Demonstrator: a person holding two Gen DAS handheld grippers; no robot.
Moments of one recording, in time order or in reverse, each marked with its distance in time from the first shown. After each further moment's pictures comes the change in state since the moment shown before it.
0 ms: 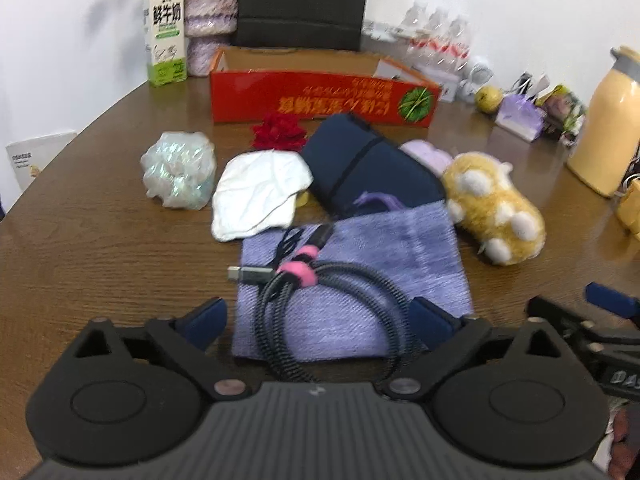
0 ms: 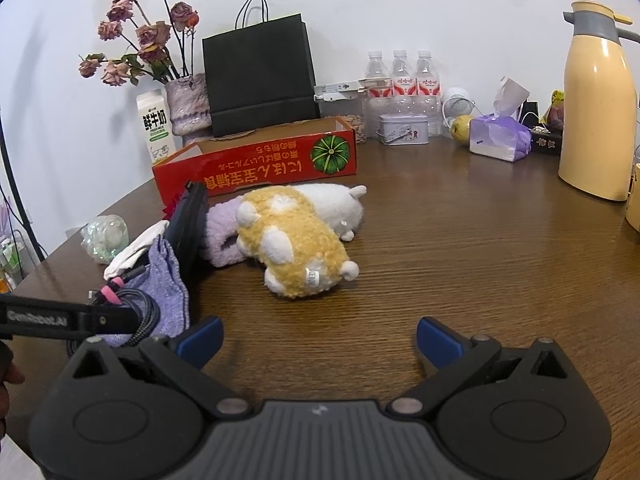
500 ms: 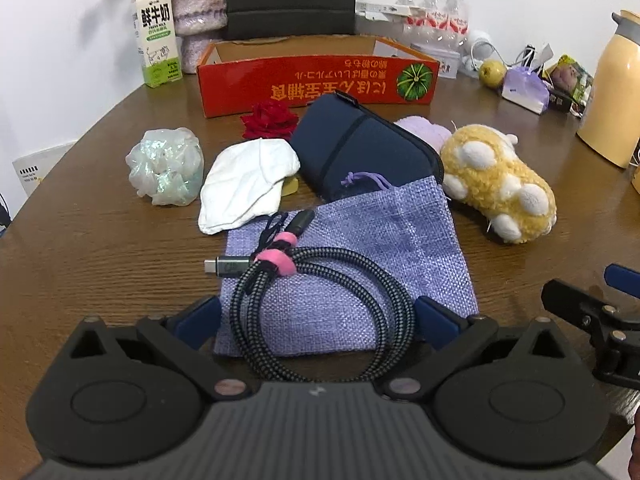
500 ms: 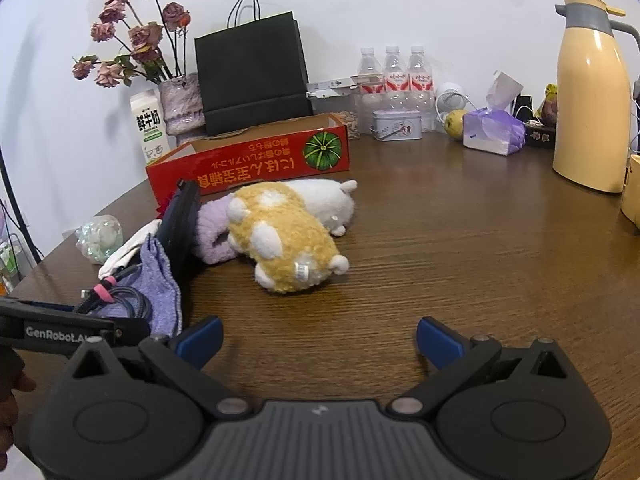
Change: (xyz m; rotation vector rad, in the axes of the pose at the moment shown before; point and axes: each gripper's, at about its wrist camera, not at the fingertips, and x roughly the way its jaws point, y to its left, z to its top) left arm 0.015 -0.018 -0.007 0.061 0.033 0.077; right arm 0.001 -0.006 -0.003 0.019 0.007 -0.008
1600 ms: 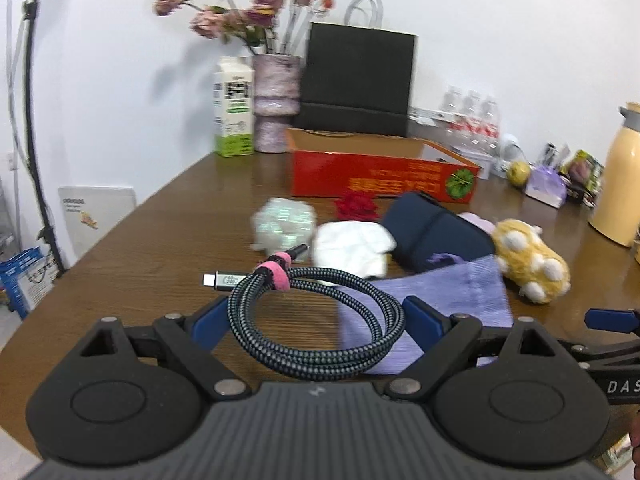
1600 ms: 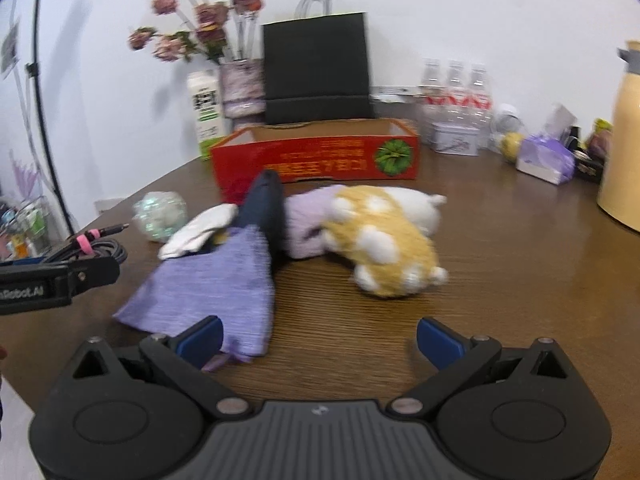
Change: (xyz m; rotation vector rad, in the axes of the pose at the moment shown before) left arm -0.069 0.072 -0.028 -0.113 -0.292 0.061; right arm -0.007 0.066 0.002 -0.137 0.017 0.081
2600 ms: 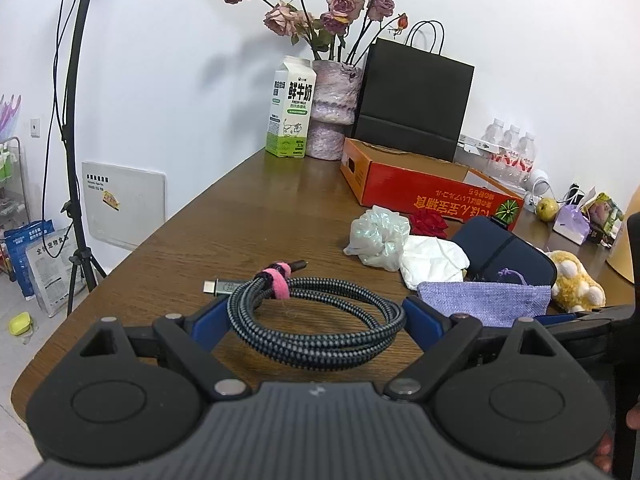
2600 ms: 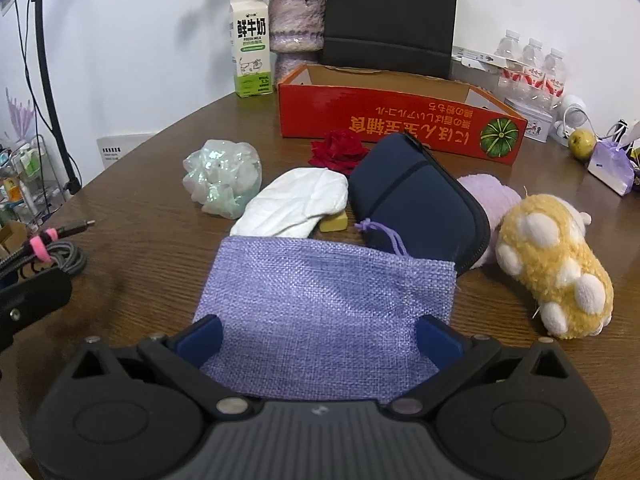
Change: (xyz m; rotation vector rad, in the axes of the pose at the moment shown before) left arm -0.008 0.089 -0.010 -0.116 -0.027 -0.004; right arm 0.086 0.112 0.032 -0.074 0.184 -0.037
